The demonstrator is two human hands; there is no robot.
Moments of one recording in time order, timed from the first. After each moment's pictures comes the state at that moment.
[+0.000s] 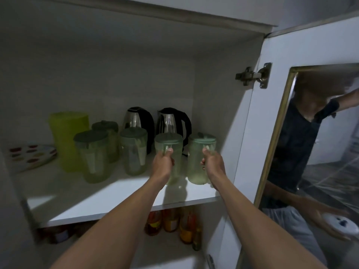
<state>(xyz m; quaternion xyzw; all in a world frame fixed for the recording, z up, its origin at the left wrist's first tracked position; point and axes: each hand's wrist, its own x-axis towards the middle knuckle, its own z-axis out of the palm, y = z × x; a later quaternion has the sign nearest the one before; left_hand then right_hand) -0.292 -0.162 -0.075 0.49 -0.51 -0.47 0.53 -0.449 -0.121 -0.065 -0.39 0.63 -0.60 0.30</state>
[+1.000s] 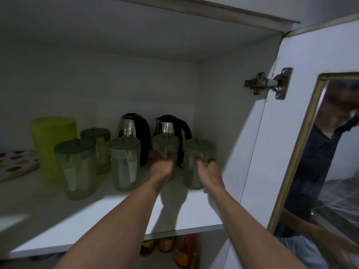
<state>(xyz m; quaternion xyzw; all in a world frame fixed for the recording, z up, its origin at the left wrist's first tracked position) -0.335 -0.262 -0.062 0.63 -0.56 -0.32 0.43 -0.474 -0.196 -0.065 -0.45 0.69 -0.50 0.26</state>
